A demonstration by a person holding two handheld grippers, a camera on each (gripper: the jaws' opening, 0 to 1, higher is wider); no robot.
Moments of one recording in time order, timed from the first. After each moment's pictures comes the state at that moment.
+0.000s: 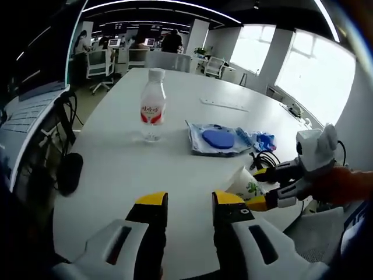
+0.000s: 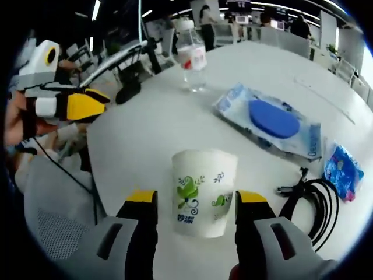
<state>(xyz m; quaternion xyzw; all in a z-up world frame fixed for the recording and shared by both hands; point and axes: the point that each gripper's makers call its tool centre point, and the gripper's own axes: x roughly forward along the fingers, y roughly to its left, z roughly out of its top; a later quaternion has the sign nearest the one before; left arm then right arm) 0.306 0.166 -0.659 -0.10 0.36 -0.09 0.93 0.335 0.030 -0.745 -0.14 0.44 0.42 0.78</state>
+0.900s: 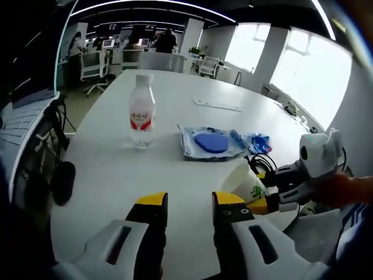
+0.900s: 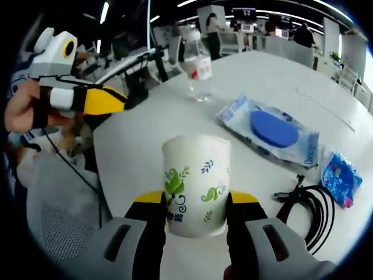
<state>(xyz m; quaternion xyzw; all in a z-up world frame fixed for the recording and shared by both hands) 0.324 0.150 -0.649 -0.10 0.35 -0.11 0.92 0.332 0.029 -0.719 -0.12 0.39 0.45 0.79</state>
